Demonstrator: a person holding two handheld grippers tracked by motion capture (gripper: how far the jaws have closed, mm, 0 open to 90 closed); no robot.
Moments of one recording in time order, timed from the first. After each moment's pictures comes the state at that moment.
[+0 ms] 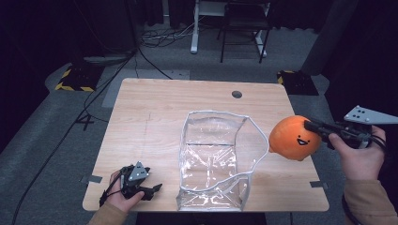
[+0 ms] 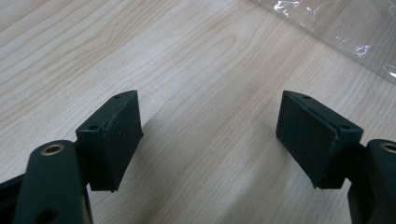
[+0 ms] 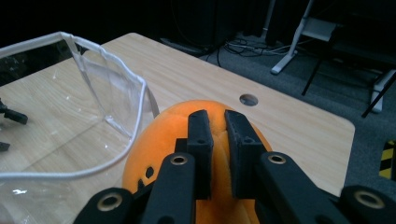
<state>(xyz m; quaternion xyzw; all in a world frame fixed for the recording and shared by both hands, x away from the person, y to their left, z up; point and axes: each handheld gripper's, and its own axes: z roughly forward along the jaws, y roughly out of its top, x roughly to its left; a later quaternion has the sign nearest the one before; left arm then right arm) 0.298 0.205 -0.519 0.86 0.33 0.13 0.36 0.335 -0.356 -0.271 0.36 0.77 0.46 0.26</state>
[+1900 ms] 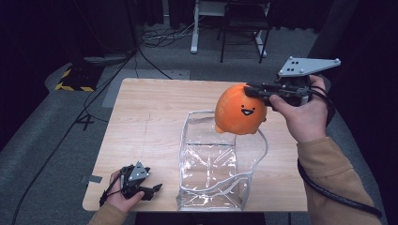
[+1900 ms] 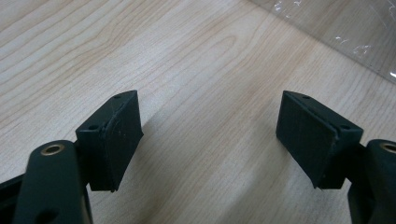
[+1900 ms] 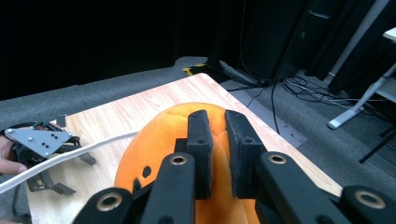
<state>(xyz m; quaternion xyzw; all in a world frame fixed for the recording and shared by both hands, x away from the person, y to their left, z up) 0.298 0.205 -0.519 0.86 0.33 0.13 0.36 0.376 -0.196 -0.190 0.21 0.82 0.48 0.22</state>
